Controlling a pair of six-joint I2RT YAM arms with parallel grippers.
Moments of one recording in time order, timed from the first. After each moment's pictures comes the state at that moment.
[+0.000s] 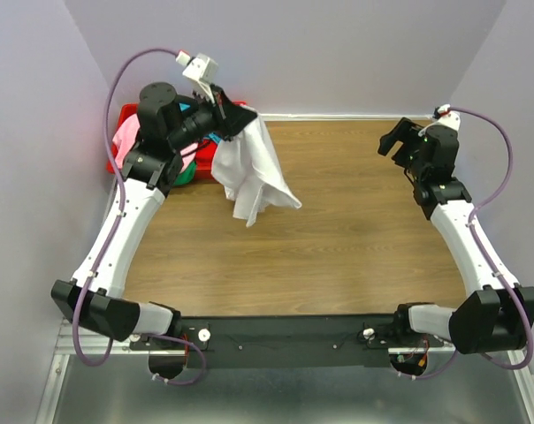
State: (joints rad) left arm -0.32 1.37 1.60 -0.18 0.57 -0.35; right arm 0.06 1.25 1.08 -0.12 0.12 0.39
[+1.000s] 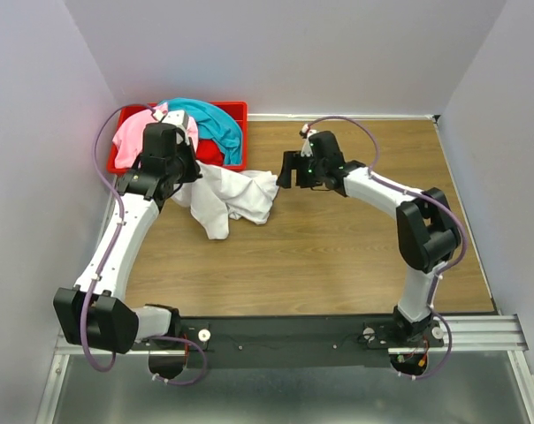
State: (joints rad) left arm -0.18 1.28 1.26 -0.57 0.04 -0.27; right arm 0.50 1.88 1.35 -0.15 -0.18 0.37
